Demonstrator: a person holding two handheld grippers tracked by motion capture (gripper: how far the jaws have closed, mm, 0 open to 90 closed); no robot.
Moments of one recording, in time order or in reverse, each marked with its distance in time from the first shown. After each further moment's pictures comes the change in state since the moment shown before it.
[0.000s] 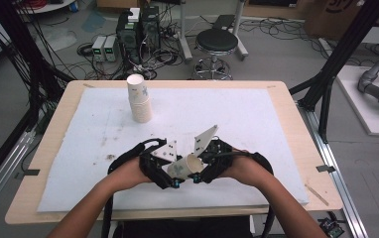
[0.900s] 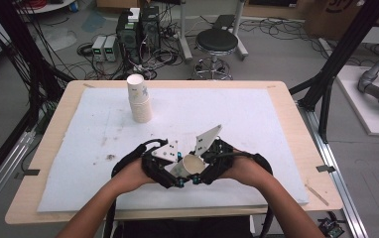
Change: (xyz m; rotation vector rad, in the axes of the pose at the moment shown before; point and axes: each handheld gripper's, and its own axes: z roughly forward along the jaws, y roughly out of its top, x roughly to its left) left arm -0.001 -0.002 0.004 -0.079 -0.015 -0.015; right arm 0.000 -0.004 -0.004 -0.091 0.016 0.014
